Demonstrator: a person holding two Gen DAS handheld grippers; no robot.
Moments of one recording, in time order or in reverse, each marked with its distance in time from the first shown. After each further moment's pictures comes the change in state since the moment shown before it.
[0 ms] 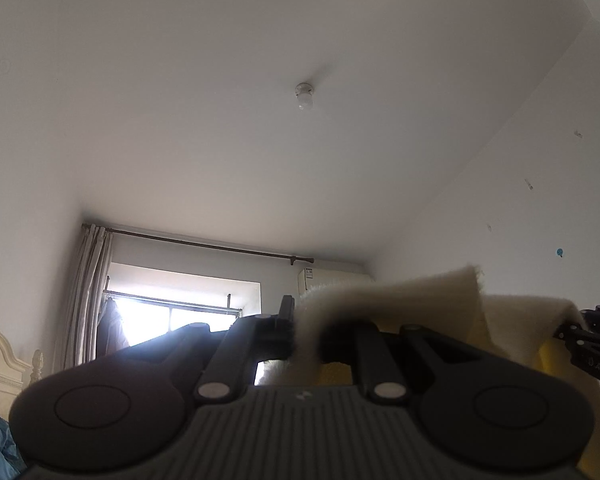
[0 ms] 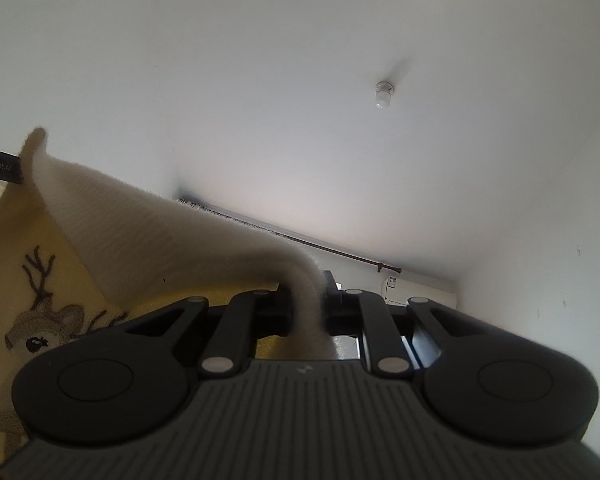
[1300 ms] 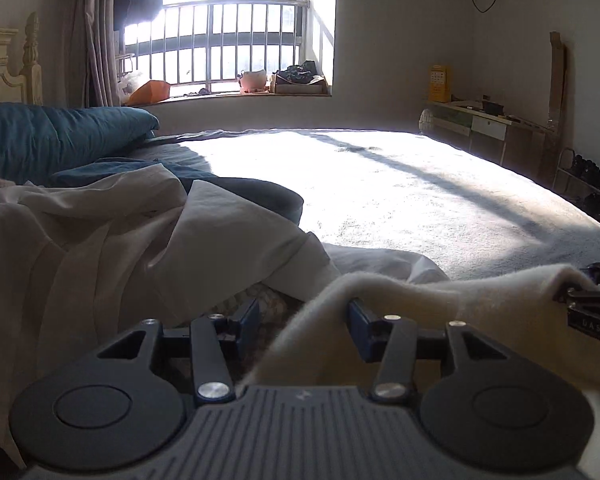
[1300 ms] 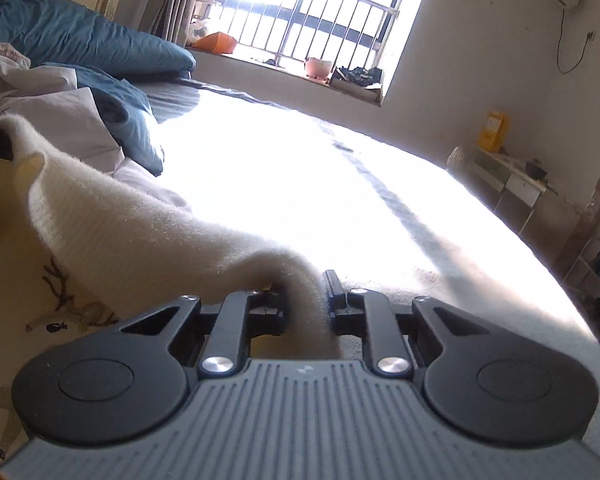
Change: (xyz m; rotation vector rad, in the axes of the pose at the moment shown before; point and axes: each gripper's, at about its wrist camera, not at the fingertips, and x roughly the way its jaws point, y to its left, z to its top) left arm 0.240 0.158 -0.624 -0.130 1.104 0.164; right arm 0.190 0.184 -0.567 0.013 1.173 0.245
